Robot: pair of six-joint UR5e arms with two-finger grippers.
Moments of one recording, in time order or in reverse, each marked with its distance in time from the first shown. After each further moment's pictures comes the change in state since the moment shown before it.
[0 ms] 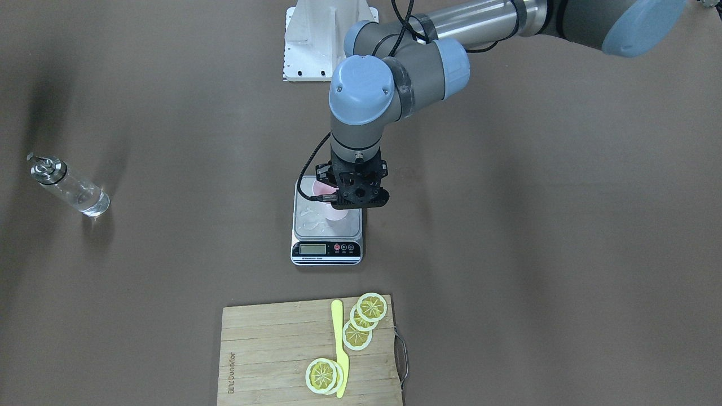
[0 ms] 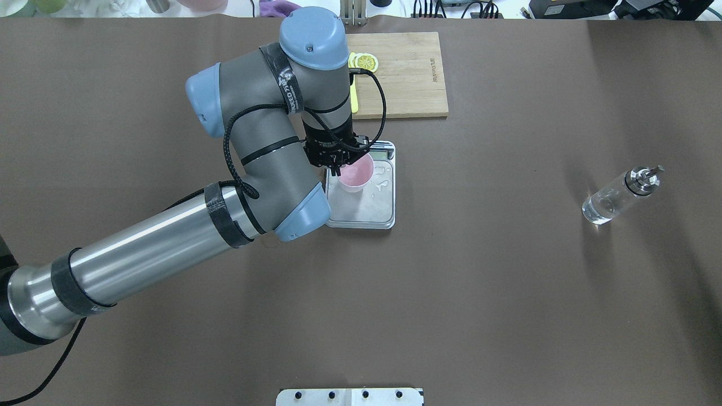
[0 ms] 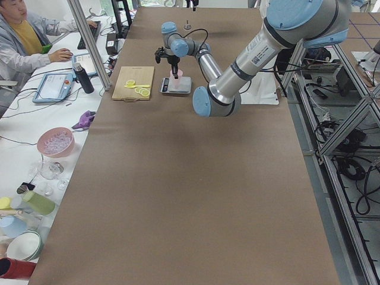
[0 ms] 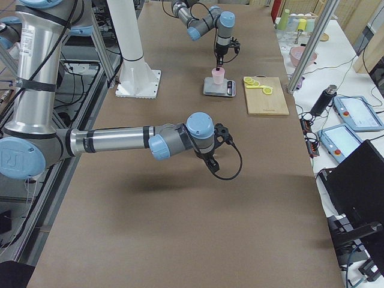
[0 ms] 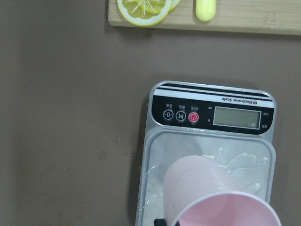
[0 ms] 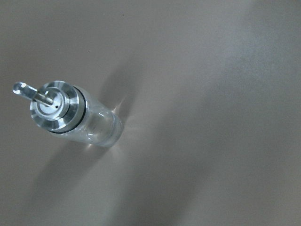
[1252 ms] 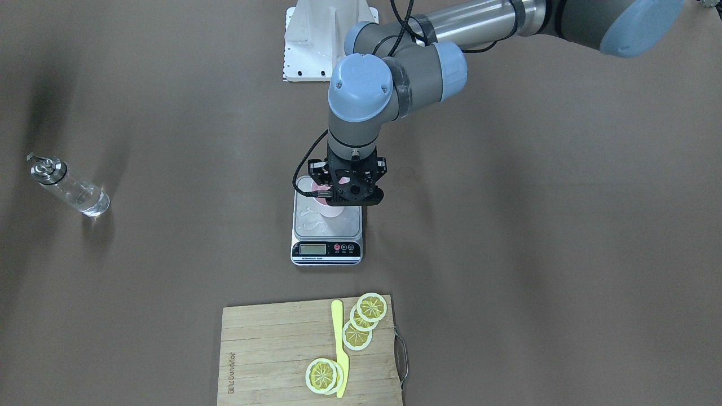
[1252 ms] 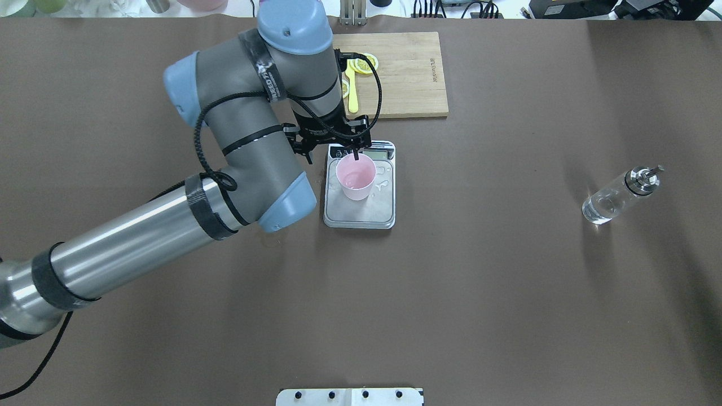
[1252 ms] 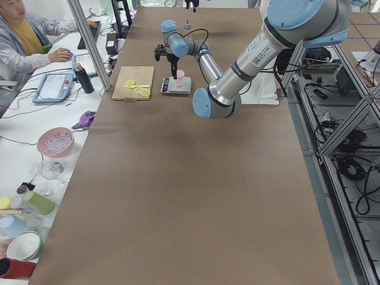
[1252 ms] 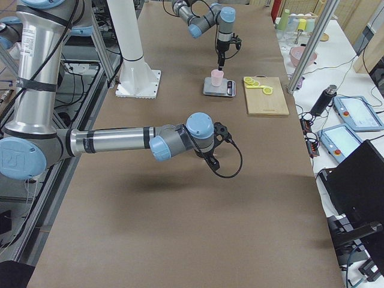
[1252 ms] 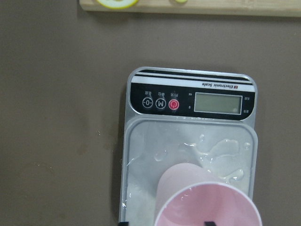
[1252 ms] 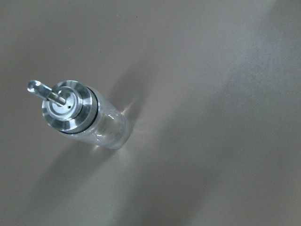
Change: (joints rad) left arm -0.056 0.053 -0.099 -0.029 -0.037 0.001; right arm -0.026 -0.001 -0.010 0.052 0.010 -0.006
